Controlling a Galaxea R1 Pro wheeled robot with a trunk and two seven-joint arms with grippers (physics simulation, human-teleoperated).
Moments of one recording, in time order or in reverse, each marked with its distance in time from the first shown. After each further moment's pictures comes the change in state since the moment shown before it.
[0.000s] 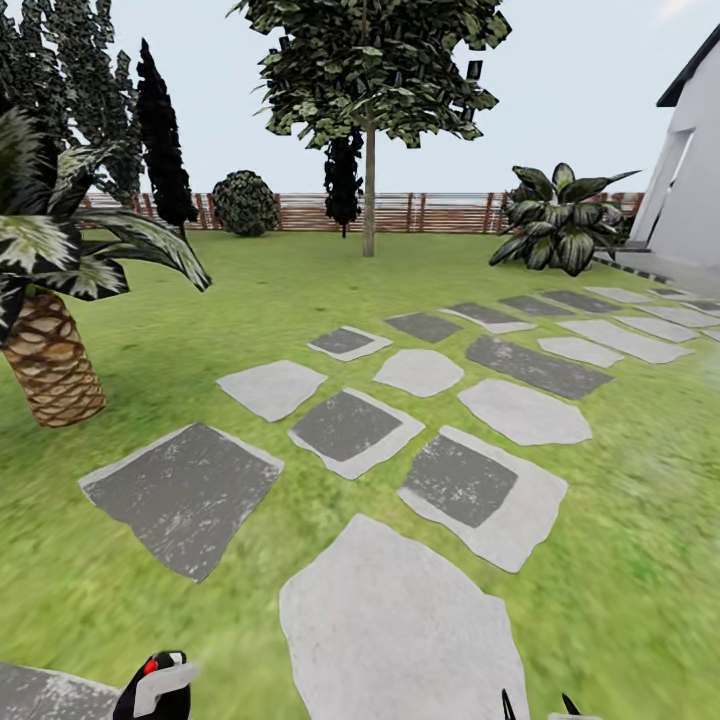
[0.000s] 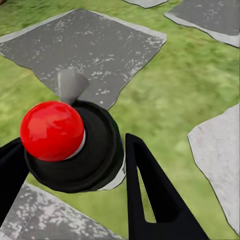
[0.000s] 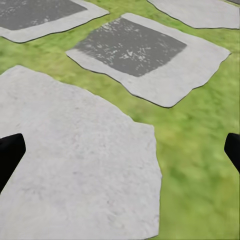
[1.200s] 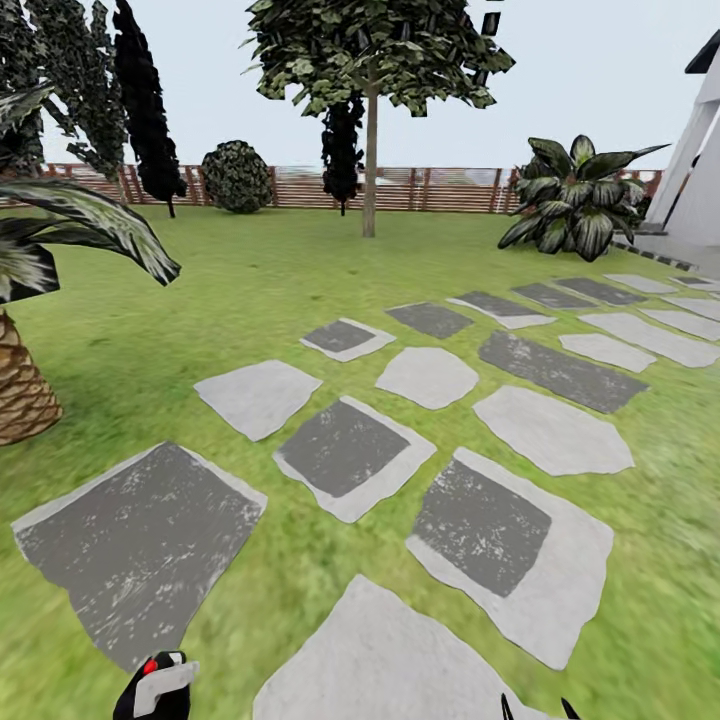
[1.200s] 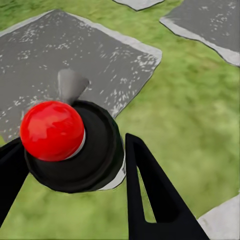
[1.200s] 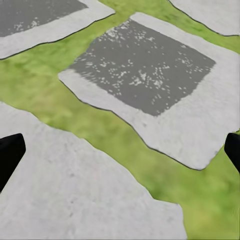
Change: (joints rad) left arm 0.000 0.000 0.001 0.000 0.001 0.000 0.000; right arm 0.001 0.000 0.002 0.014 0.003 0.000 0.004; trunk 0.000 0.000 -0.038
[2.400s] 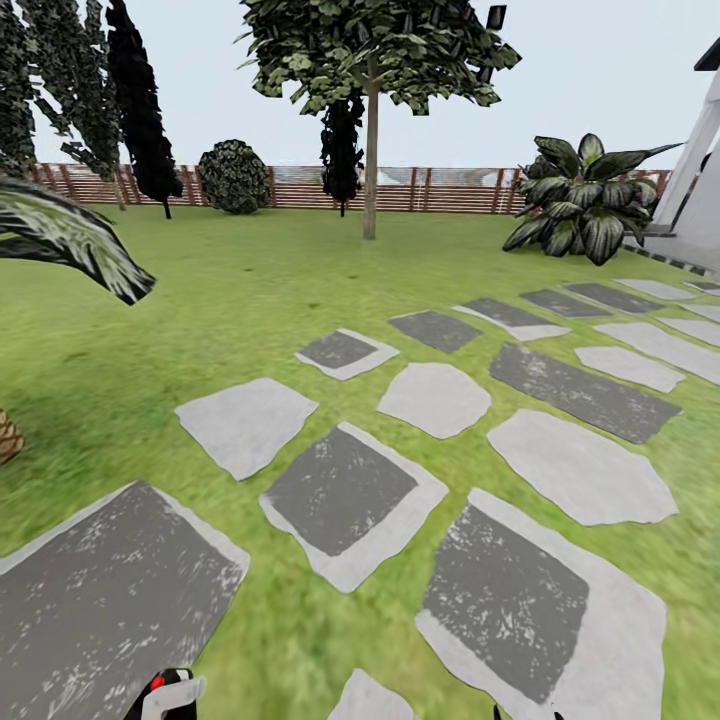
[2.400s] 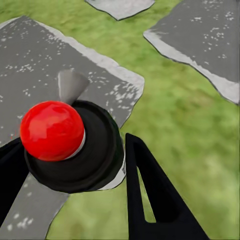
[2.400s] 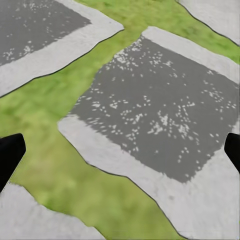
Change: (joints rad) left arm 0.008 -0.018 -0.005 0.042 -0.007 0.001 -0.008; right arm -0.001 0.026 0.001 0.039 -0.005 -0.003 -0.003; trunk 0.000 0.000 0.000
